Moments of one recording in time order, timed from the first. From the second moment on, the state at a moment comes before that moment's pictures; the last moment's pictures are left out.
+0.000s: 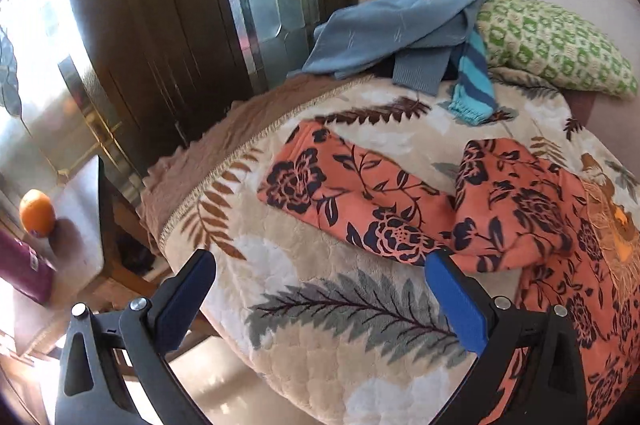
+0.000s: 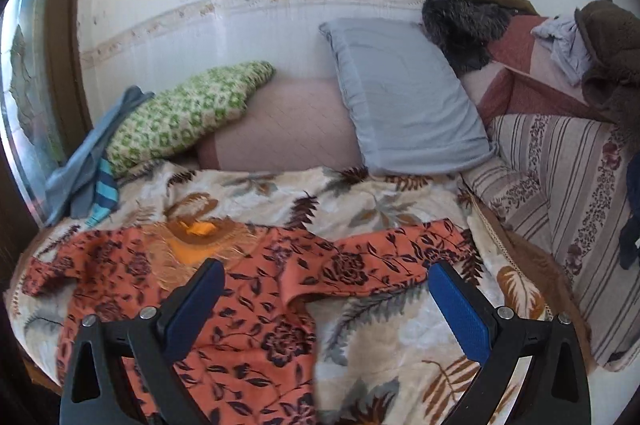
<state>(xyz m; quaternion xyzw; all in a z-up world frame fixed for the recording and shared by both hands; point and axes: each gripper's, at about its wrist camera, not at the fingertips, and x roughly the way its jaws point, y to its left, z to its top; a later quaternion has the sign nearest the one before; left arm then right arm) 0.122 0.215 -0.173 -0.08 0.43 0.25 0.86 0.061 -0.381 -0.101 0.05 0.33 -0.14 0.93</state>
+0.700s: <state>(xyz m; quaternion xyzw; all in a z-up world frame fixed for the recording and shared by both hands) 0.164 0.149 -0.165 -0.14 0.33 0.29 0.89 0.154 -0.521 -0.260 0.47 0.36 -0.15 0.80</state>
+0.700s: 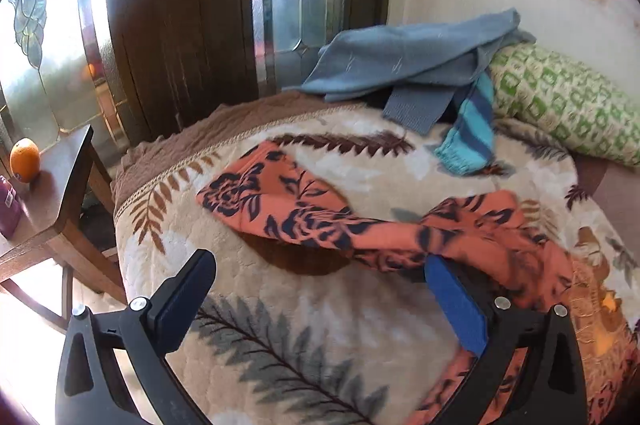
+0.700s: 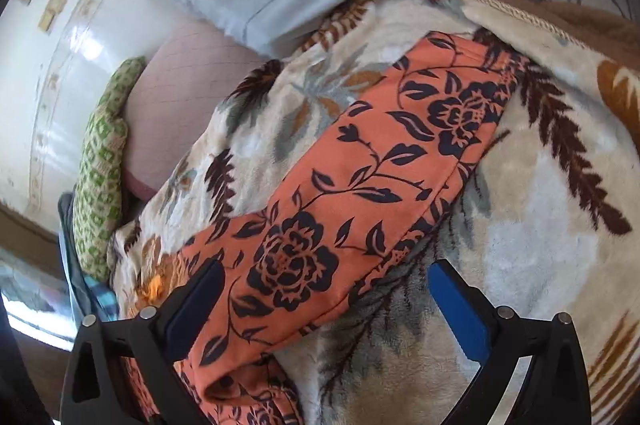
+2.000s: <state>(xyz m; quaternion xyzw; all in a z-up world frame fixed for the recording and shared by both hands) 0.241 0.081 -0.175 -0.10 0.29 0.24 0.92 0.251 -0.392 -0.167 0.55 0.21 0.17 0.79</state>
